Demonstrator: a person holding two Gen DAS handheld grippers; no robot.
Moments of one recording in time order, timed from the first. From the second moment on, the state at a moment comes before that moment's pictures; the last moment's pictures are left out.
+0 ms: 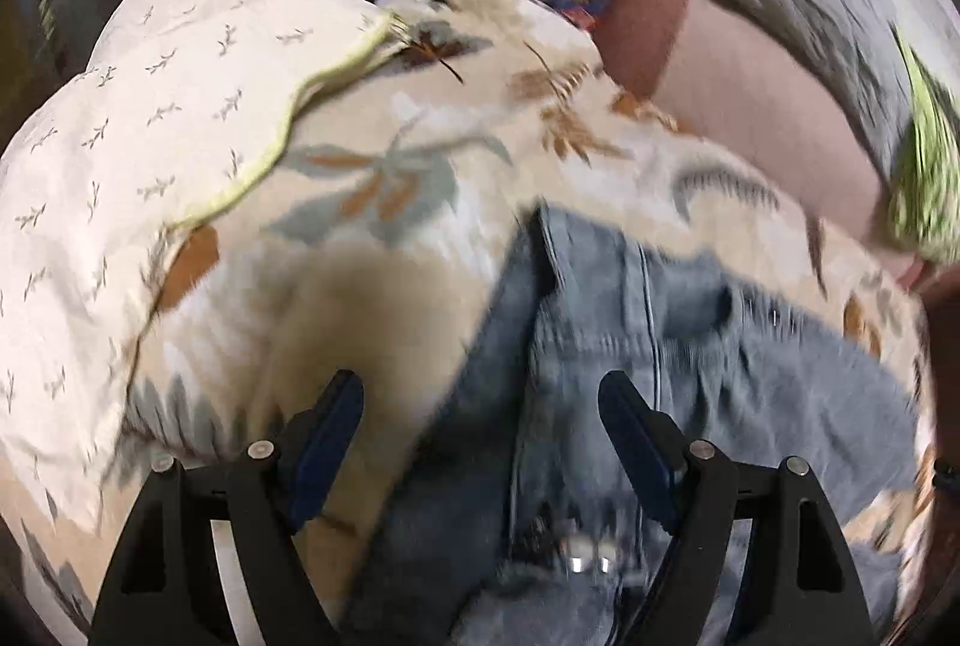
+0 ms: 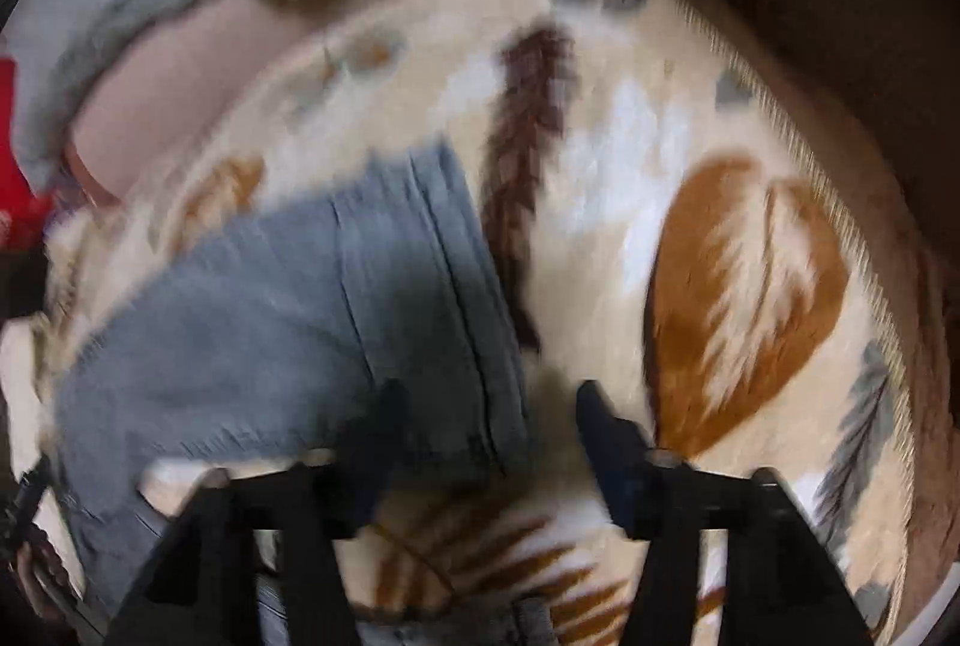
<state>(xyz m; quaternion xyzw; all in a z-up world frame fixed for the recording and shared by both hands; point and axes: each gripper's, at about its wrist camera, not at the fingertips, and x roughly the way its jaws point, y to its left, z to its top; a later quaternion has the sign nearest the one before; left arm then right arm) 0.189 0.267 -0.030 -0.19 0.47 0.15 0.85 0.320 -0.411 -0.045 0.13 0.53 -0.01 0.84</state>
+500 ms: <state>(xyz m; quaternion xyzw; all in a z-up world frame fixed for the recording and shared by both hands) 0.284 0.266 -0.061 -0.23 0.47 0.08 0.85 0.402 -0.413 -0.073 0.19 0.53 0.06 0.83</state>
